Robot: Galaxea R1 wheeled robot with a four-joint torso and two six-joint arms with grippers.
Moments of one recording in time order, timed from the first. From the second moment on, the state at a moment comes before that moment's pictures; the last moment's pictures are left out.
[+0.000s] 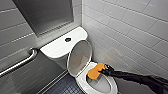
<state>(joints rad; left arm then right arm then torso) 1.43 2.83 -2.27 0.11 0.13 0.16 -0.43 2.77 -2.12 0.25 -0.08 0.25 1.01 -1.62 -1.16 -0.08</state>
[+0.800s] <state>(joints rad) 1.44 2.83 -2.27 0.11 0.13 0.16 -0.47 2.77 -2.20 0.27 -0.02 0.41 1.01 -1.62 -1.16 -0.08</state>
